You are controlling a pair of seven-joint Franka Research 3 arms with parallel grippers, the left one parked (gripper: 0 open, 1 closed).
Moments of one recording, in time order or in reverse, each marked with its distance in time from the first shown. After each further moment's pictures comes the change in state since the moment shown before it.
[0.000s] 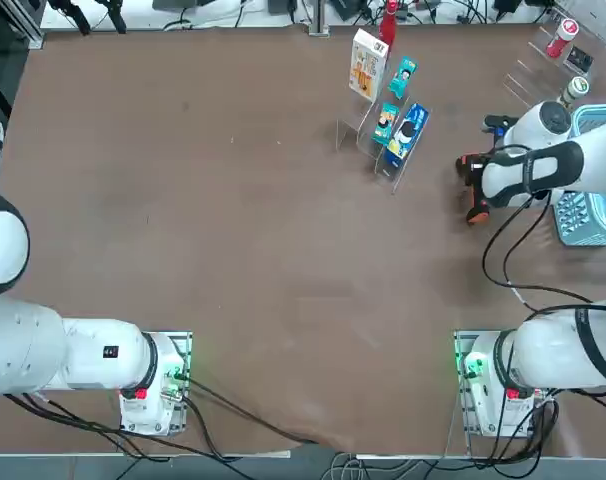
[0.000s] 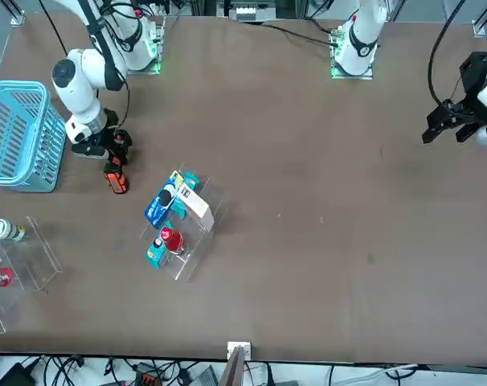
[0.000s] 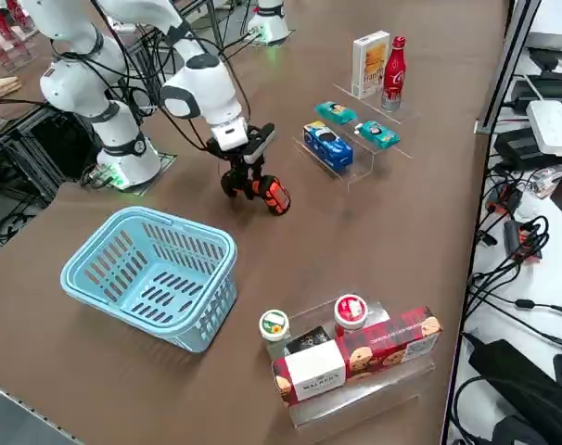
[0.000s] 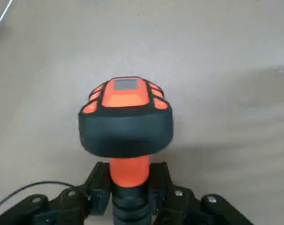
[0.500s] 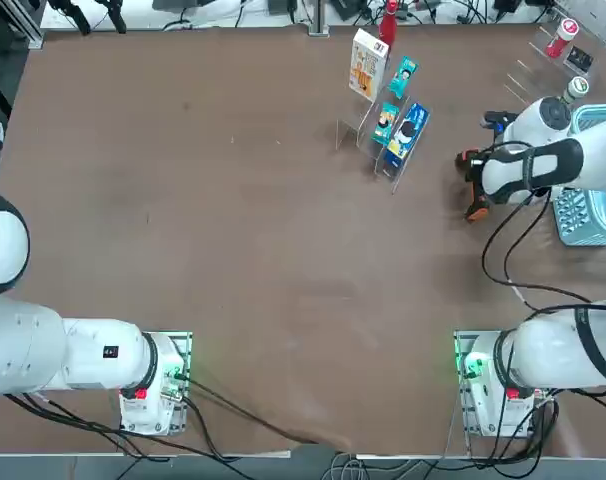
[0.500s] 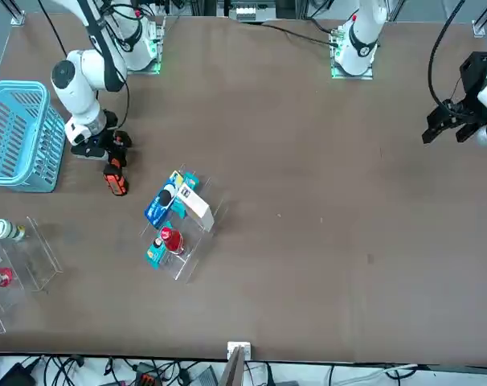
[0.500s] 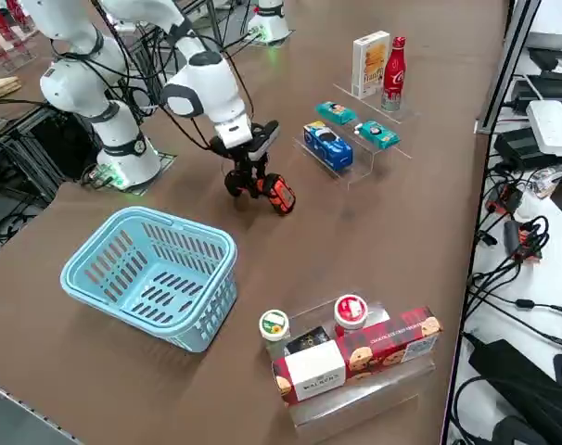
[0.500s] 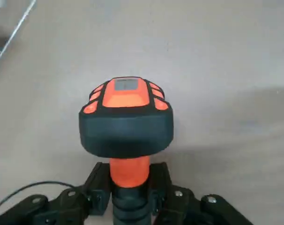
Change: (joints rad) arm 0.004 -0.002 0.001 0.052 -0.011 -0.048 -0.020
